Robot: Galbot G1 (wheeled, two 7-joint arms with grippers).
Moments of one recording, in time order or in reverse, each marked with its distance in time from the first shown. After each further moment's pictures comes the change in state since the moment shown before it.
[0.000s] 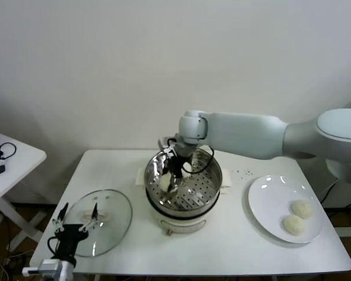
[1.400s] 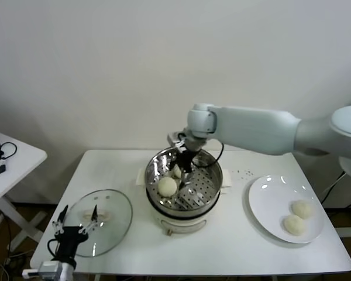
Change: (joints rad) left arm -0.001 -0.004 -0.007 0.004 -0.003 0.001 0.006; right arm 0.120 -0.158 -0.011 0.064 -0.047 0.100 -0.112
